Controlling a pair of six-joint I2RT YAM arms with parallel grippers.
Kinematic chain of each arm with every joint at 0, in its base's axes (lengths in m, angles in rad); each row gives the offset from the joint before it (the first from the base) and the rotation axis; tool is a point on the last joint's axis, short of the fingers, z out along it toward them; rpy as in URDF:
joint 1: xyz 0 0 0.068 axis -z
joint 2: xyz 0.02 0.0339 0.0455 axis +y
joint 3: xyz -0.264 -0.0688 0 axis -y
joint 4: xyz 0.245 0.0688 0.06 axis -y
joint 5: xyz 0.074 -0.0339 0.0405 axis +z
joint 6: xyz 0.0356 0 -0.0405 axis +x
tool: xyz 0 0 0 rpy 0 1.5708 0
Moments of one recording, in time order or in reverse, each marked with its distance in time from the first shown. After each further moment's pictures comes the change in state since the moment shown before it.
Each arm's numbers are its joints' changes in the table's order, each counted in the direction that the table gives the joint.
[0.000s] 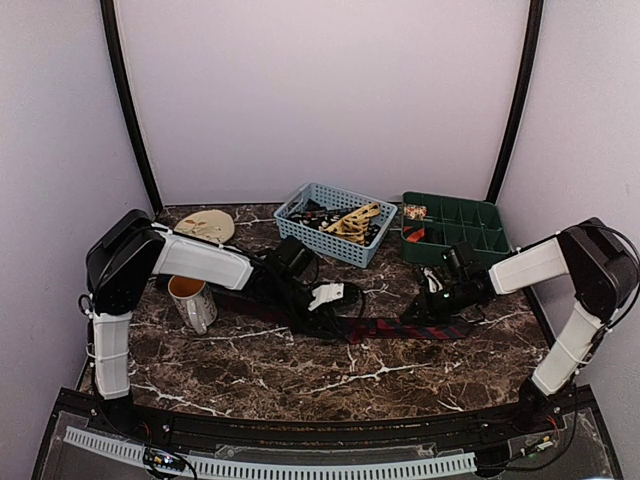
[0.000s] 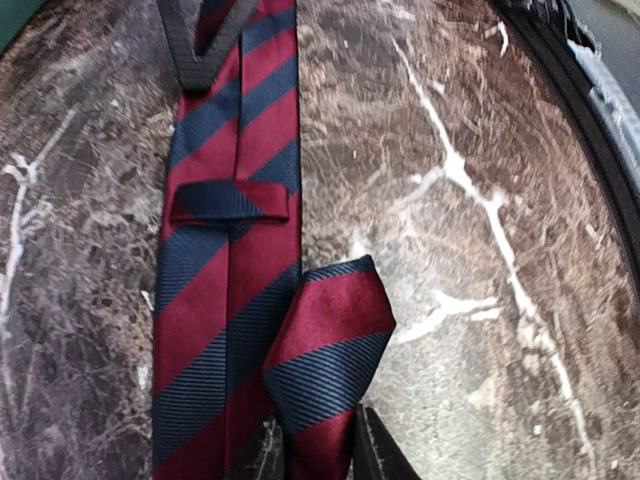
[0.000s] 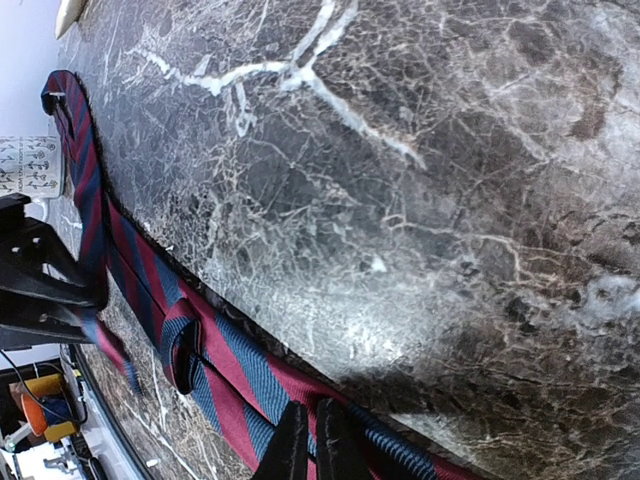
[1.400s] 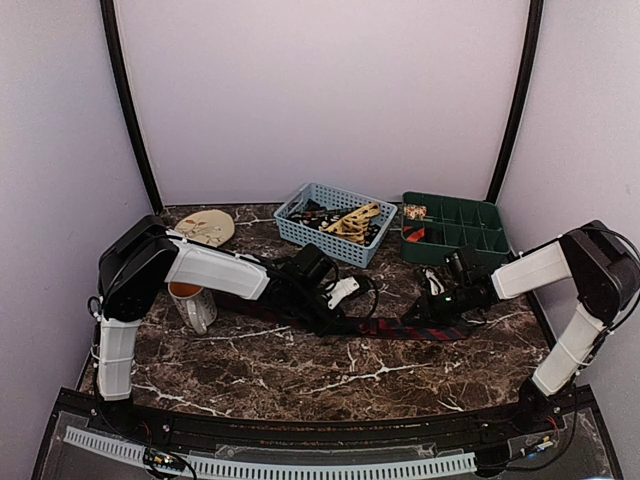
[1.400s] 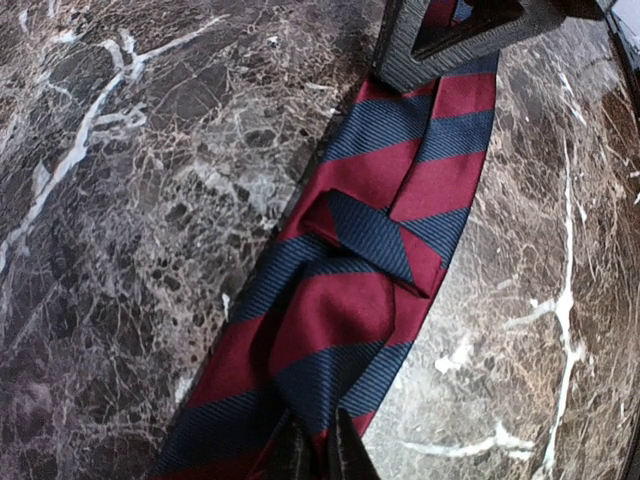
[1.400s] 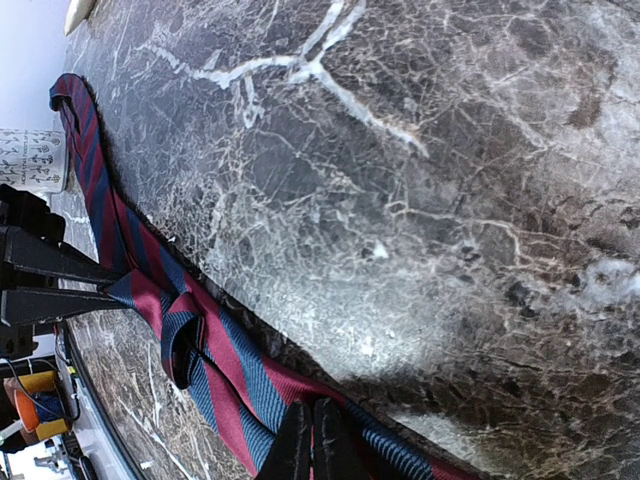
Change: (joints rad) left arm 0.093 0.041 0.056 0.054 0.285 -0.525; right arm 0.000 -0.021 -0.050 0.060 -0.001 -0.015
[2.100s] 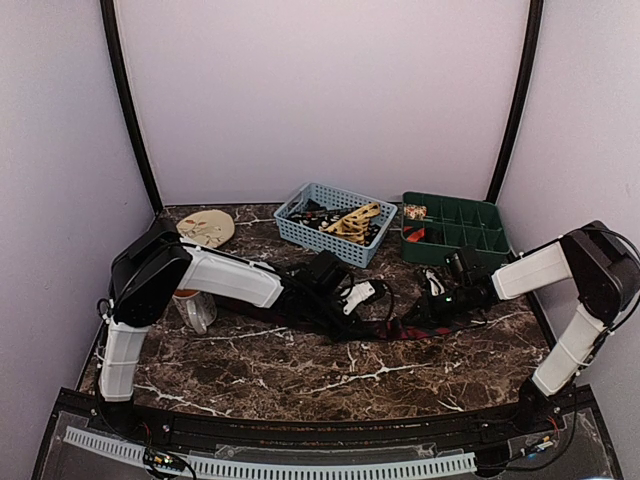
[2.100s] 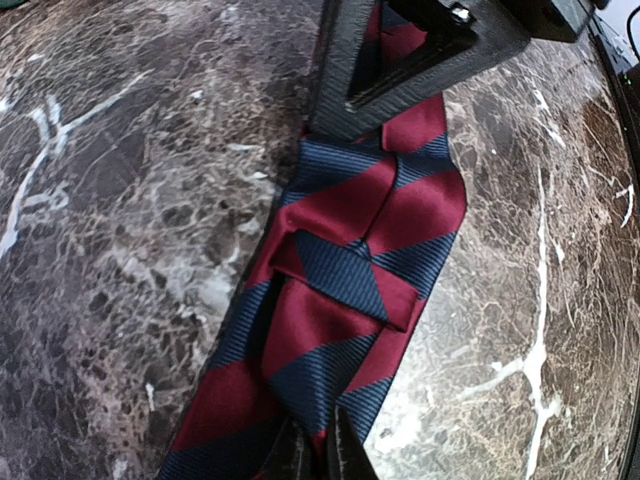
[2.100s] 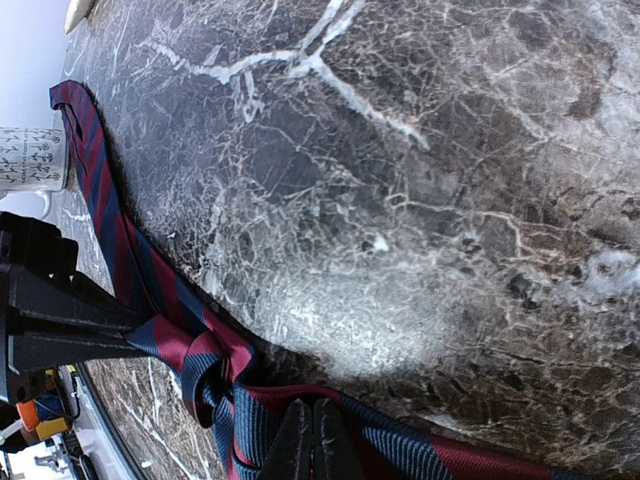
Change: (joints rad) left arm 0.055 0.059 0.057 0.065 -0.003 -0.034; right arm 0.000 -0.005 -0.005 -0.001 0.002 0.000
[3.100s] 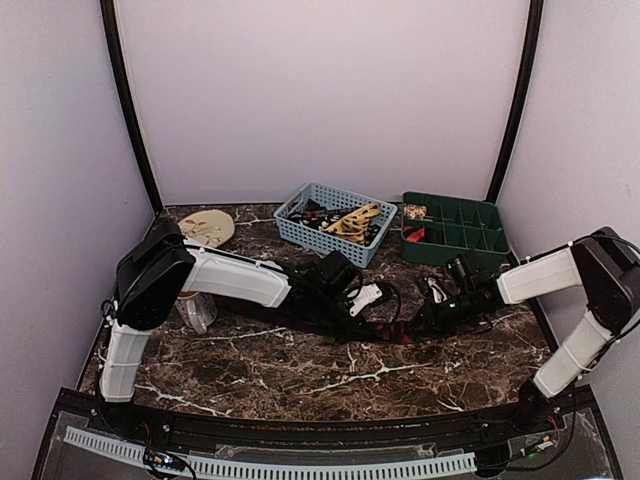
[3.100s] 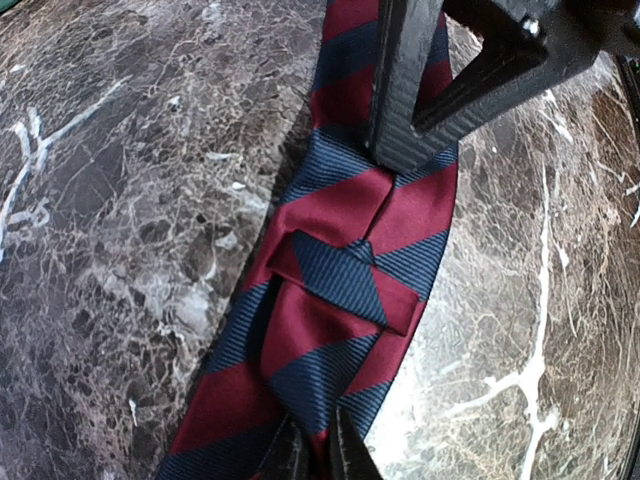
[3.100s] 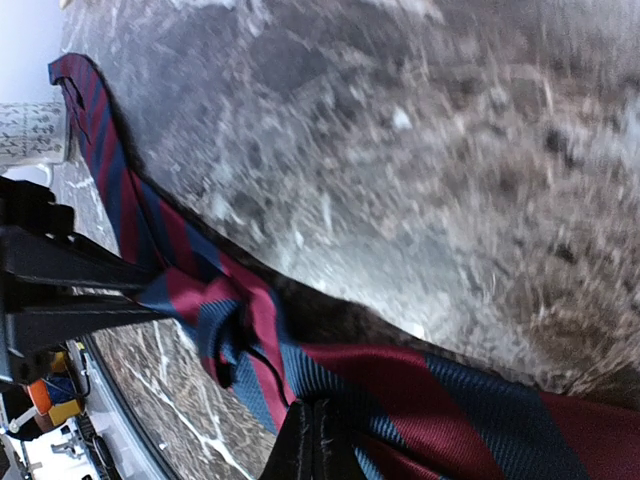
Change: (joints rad) left arm 0.032 0.026 0.077 -0.087 0.050 0.016; right arm -0.018 -0.080 -0.026 -0.095 0.023 0.024
